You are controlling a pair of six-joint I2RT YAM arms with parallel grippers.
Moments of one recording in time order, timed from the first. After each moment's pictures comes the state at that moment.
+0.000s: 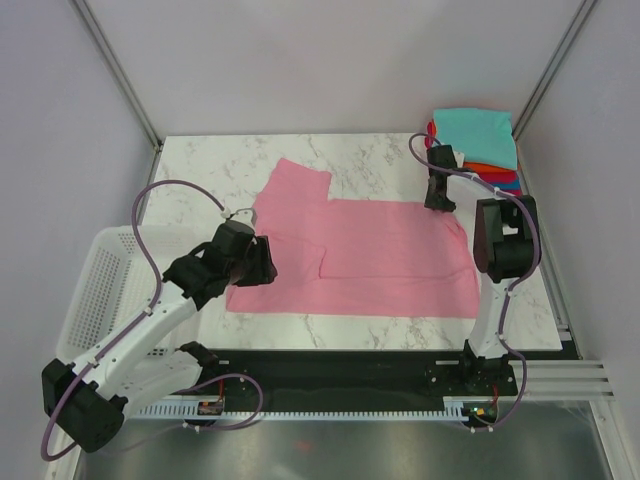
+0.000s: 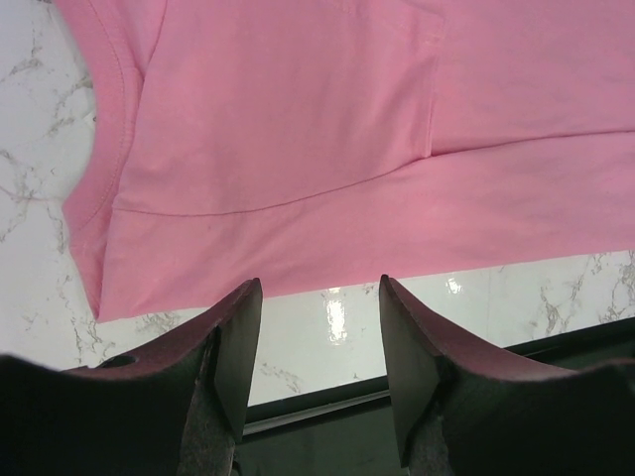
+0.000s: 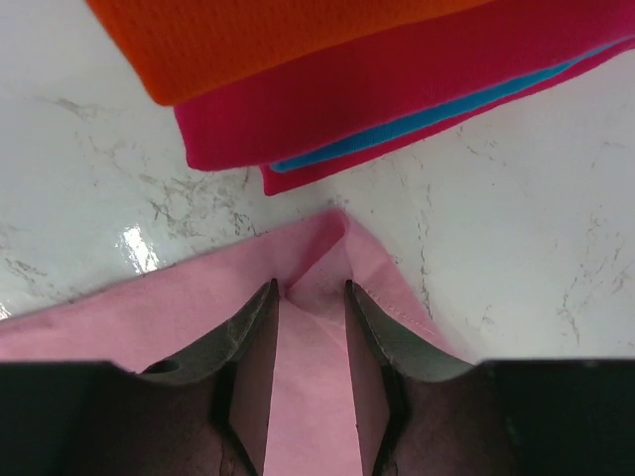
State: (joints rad) left arm -0.58 0.96 0.82 -0.71 -0.12 -0.56; right arm 0.10 2.07 1.48 -0.44 0.34 0.32
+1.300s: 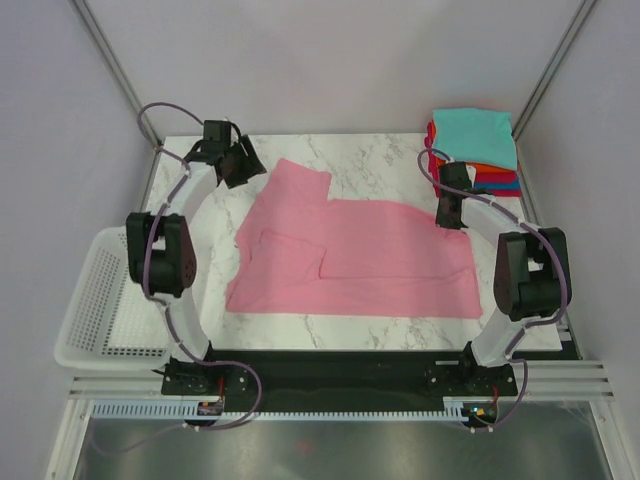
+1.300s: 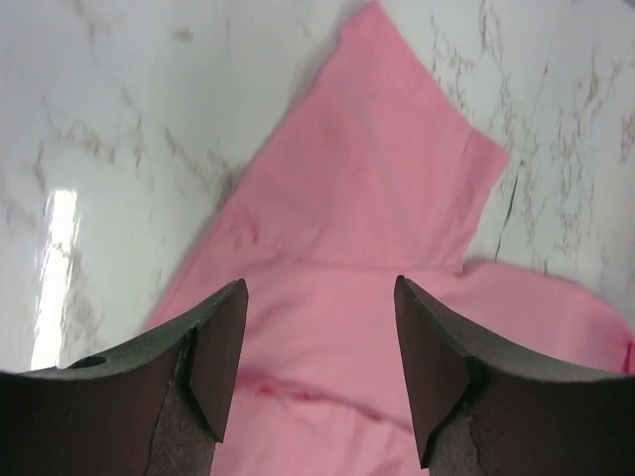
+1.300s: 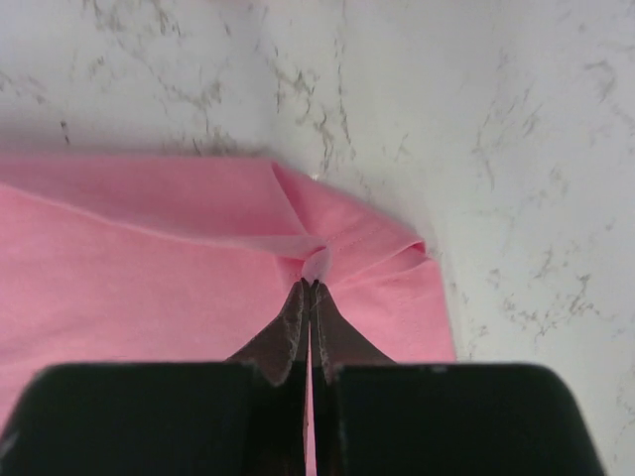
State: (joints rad) left arm -0.12 1.84 1.52 -0.46 0.08 -0.52; right arm 0.10 1.75 1.18 -0.44 0.34 0.28
